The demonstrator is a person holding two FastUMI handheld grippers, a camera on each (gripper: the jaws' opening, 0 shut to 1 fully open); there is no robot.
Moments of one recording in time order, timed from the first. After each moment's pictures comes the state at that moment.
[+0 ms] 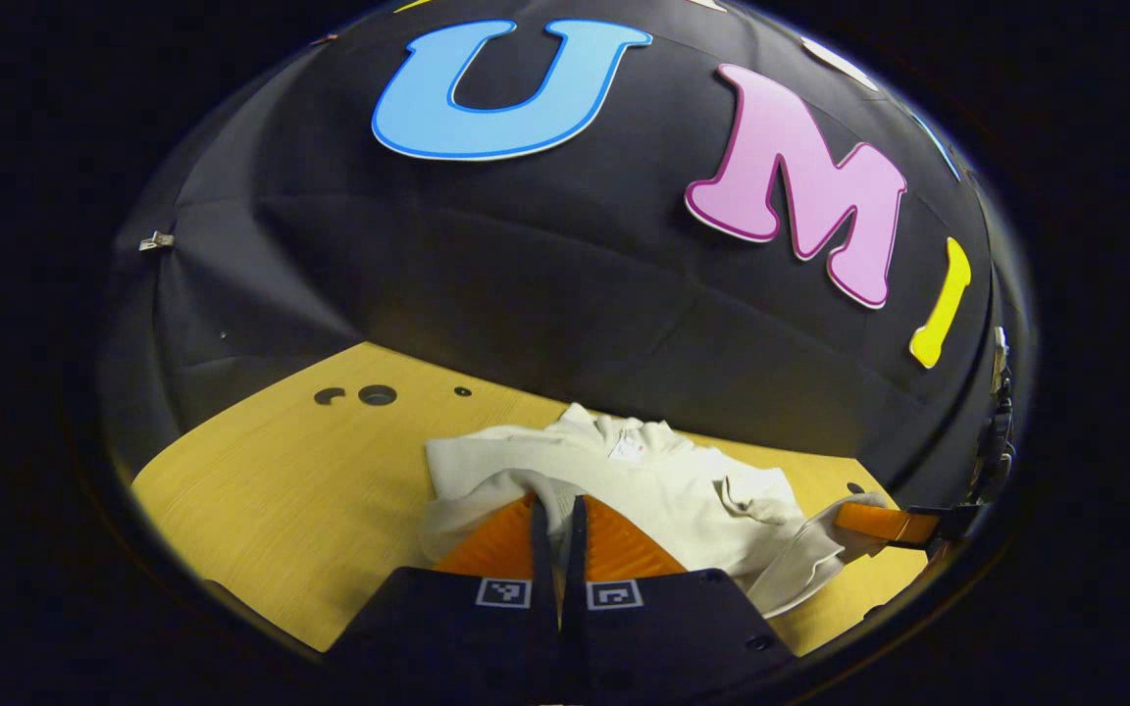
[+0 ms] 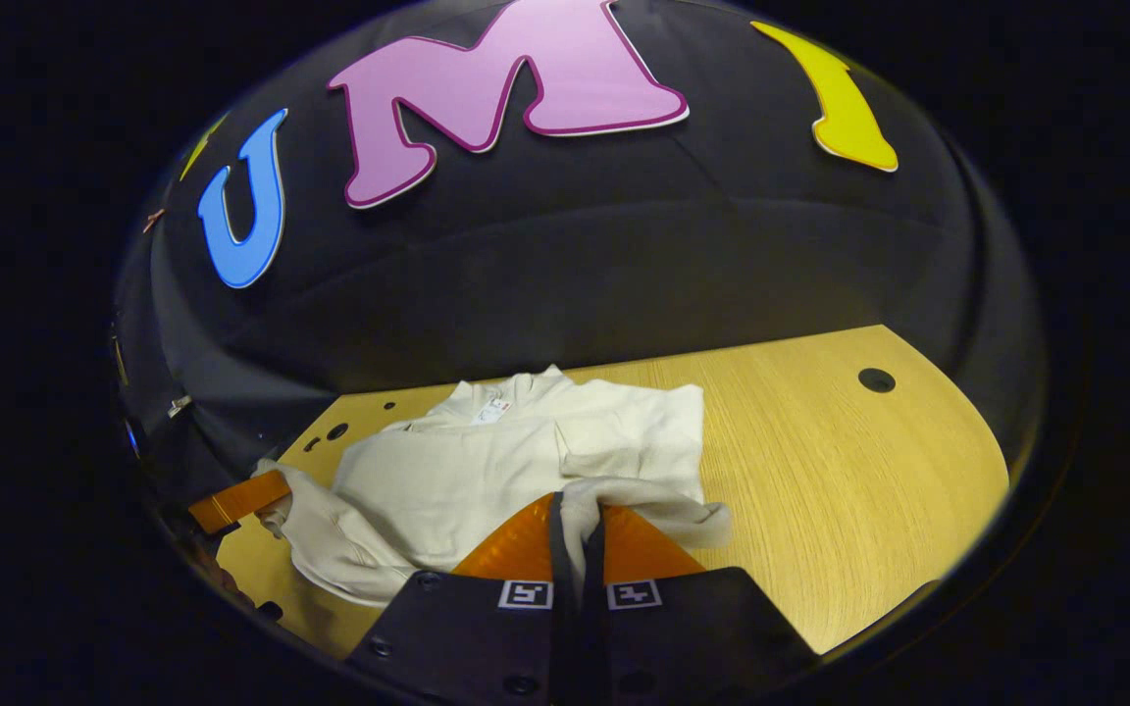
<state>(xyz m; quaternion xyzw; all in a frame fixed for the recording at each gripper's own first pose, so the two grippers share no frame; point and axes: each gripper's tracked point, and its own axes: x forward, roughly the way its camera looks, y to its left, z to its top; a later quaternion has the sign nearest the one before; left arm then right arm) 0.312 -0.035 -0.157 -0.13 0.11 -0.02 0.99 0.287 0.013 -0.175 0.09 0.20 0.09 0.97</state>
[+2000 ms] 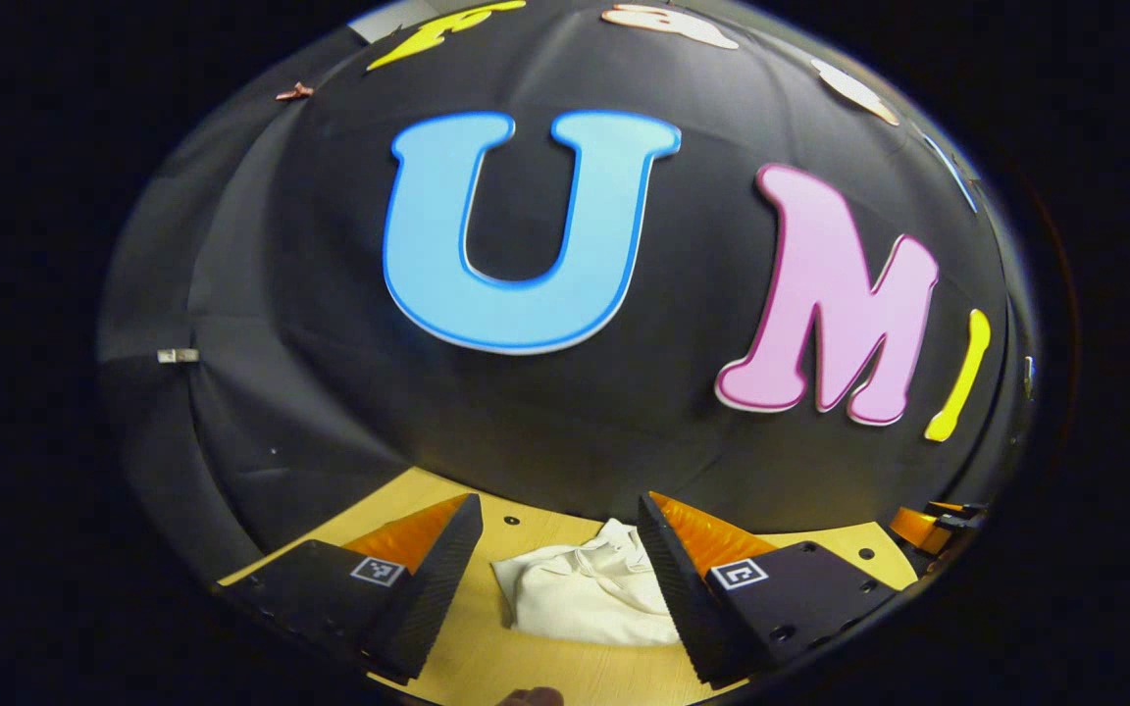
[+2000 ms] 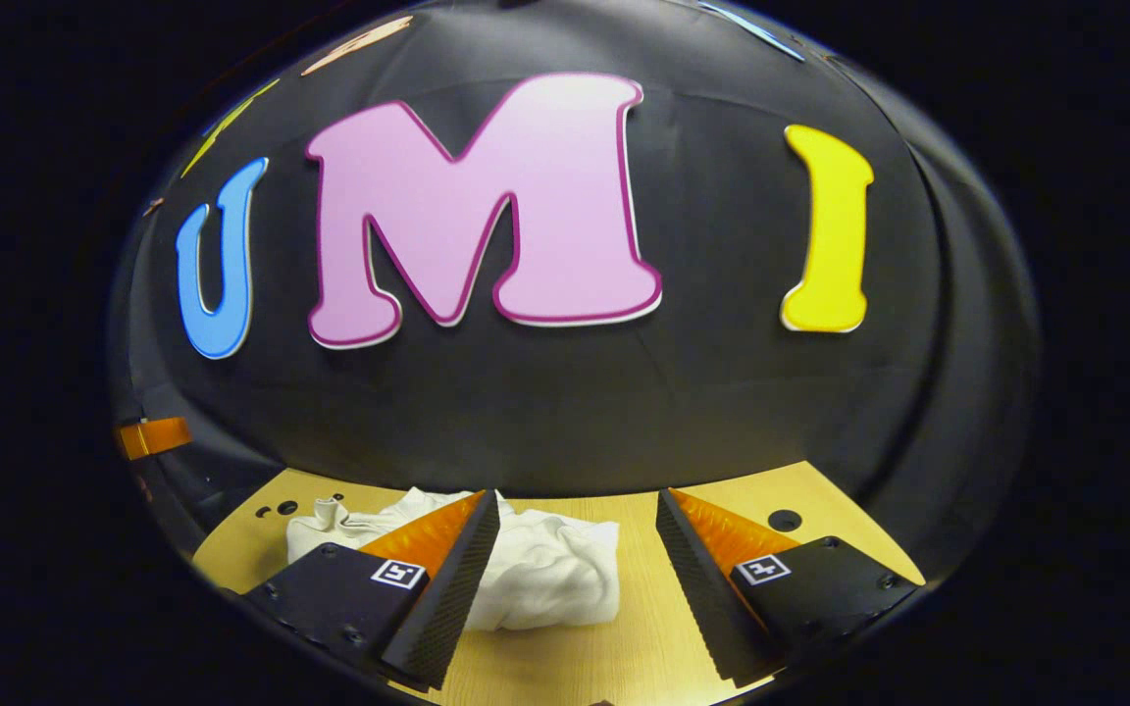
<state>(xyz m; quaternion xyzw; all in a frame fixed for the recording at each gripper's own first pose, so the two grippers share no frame) 0.277 0.030 0.025 -0.08 0.02 0.05 1.00 0.270 -0.037 -0.015 0.02 0.07 0.00 1.00</state>
